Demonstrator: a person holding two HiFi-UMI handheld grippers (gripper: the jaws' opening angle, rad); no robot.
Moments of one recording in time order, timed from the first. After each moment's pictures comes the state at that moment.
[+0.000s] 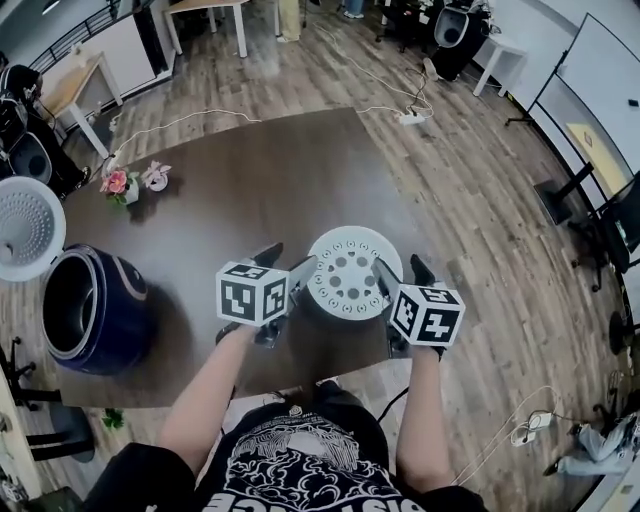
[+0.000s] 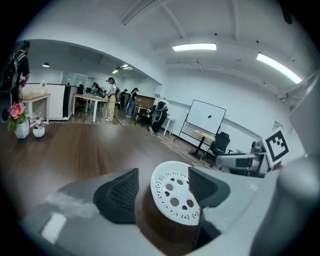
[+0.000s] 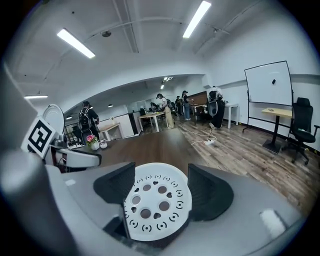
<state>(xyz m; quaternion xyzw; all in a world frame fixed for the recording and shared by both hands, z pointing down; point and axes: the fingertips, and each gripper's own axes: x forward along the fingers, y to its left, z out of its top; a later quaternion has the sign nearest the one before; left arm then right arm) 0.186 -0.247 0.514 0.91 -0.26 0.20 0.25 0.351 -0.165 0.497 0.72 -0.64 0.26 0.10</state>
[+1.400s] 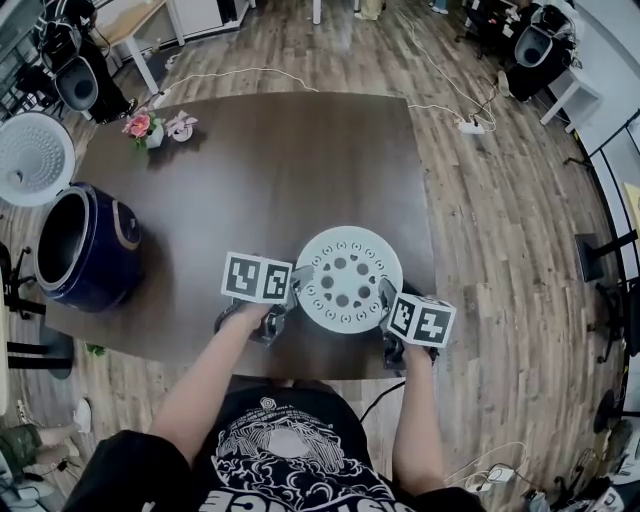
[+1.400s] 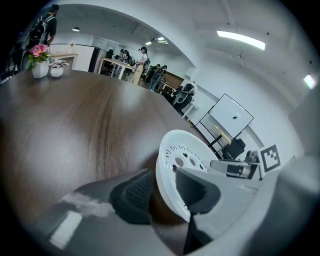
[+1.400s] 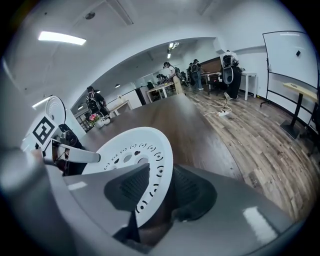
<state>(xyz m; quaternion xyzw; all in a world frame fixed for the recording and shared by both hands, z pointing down) 0.203 -0.237 0.612 0.81 -0.31 0.26 0.42 0.383 -0.186 0.614 0.61 -0.66 0.40 0.17</state>
